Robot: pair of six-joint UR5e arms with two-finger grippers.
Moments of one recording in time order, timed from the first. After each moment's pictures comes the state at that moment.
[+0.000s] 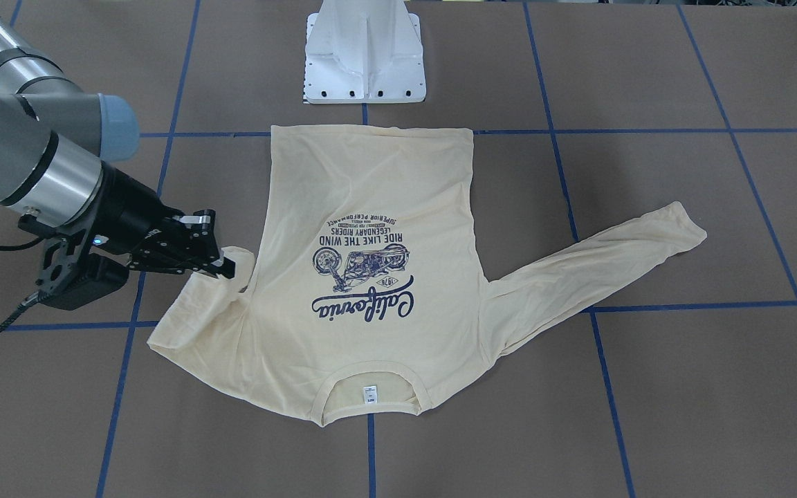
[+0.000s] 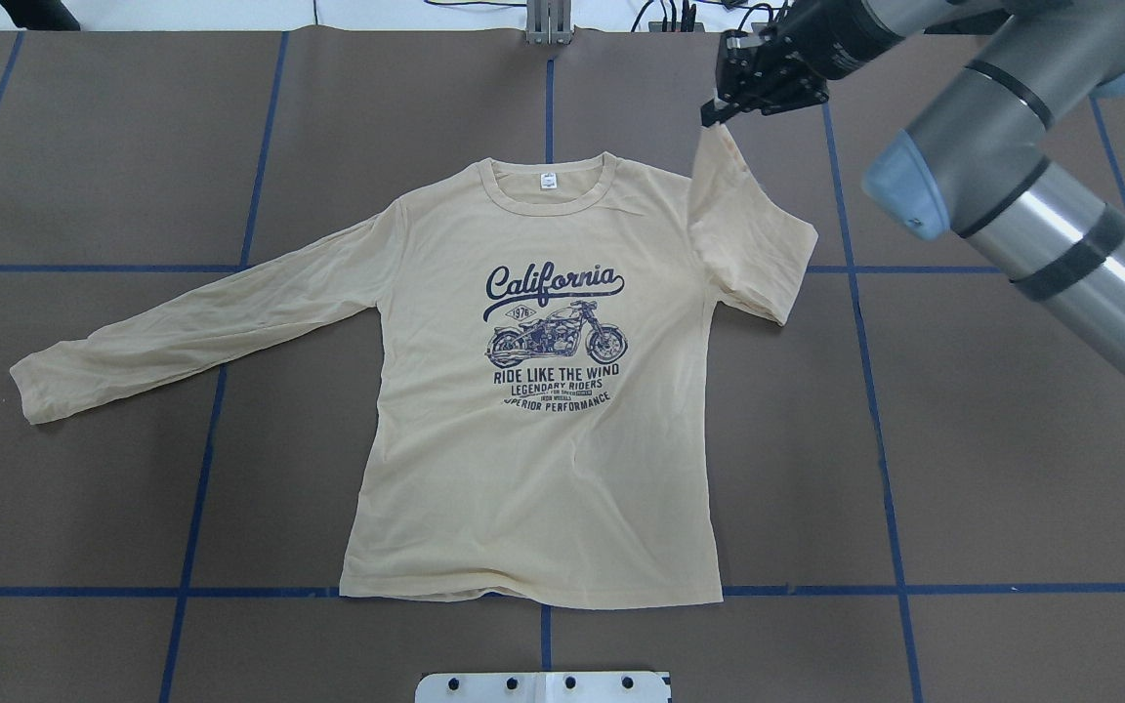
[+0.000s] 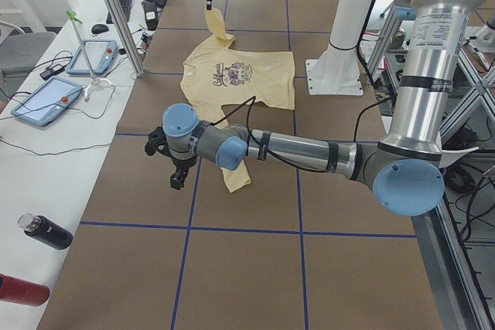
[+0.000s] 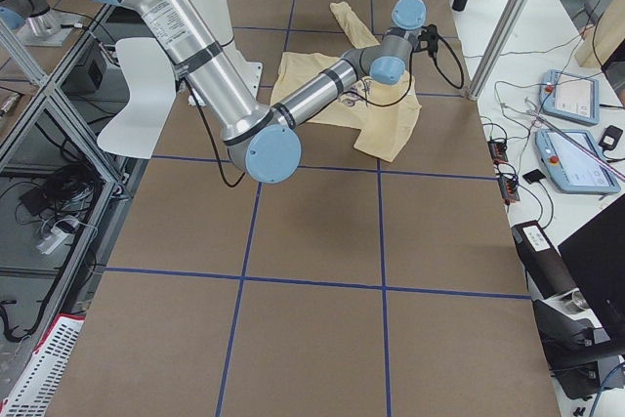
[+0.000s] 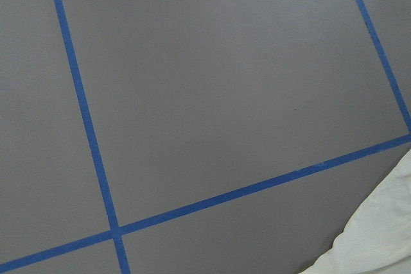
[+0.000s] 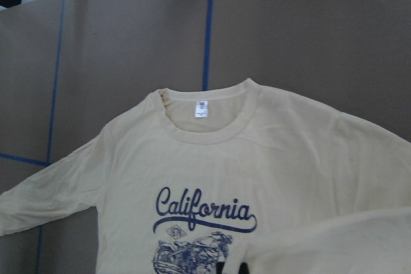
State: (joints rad) left arm -1.44 -1.70 -1.57 -1.84 -2.42 -0.09; right arm 1.01 -0.85 1.49 -1.01 2.44 1.14
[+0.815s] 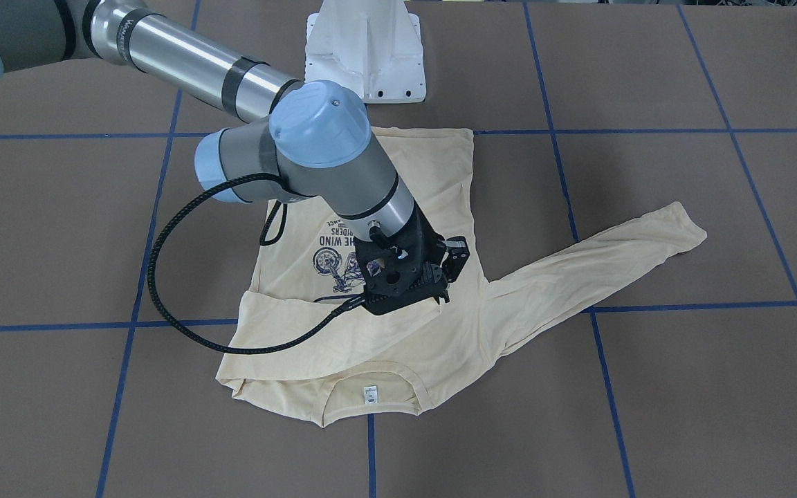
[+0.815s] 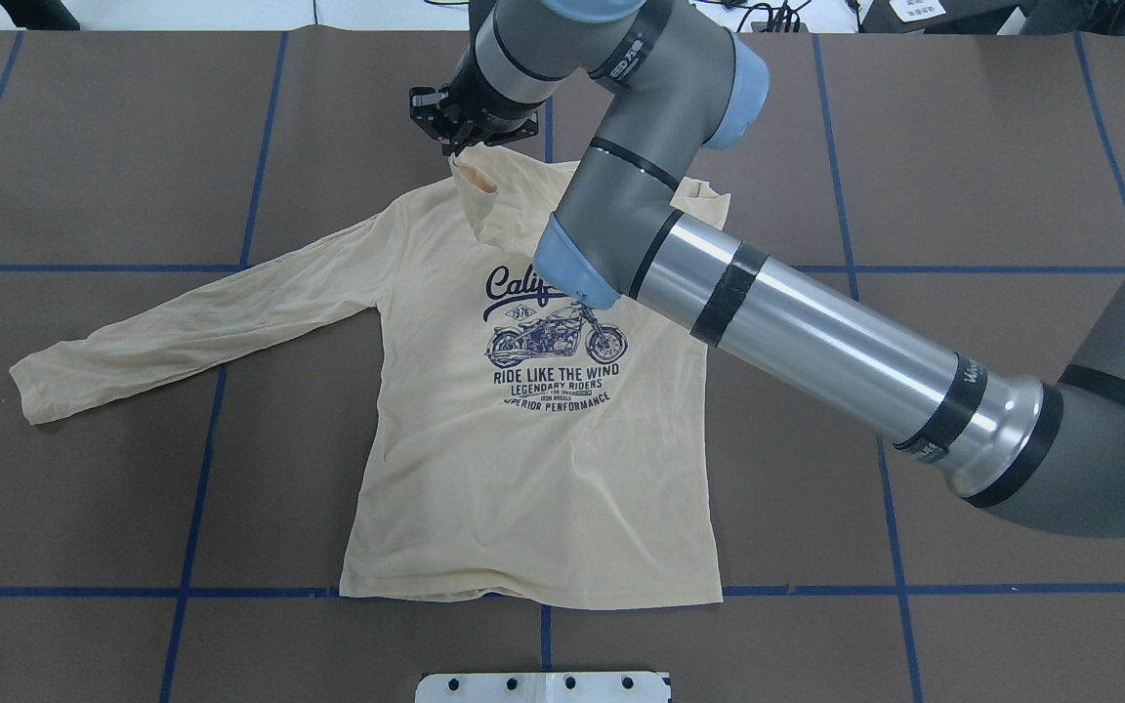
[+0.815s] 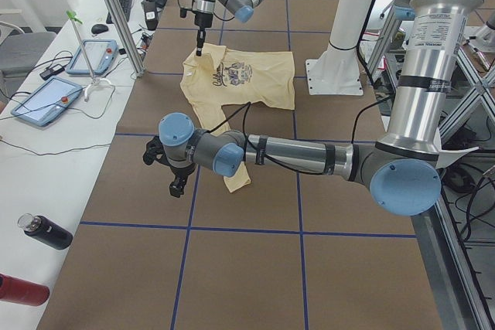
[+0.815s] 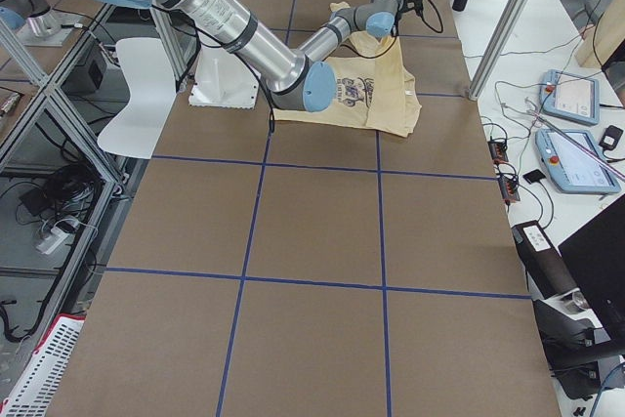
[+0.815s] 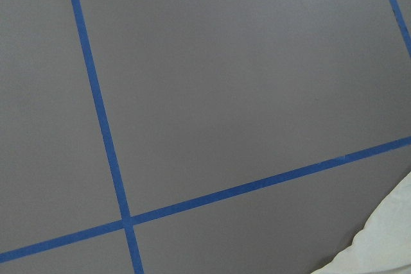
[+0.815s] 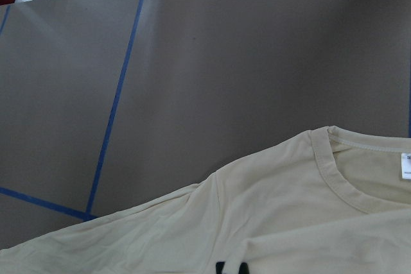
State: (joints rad) left arm -1.44 -1.72 -1.51 -1.85 -2.42 -0.09; right arm 0.71 -0.47 1.09 -1.00 2.00 1.15
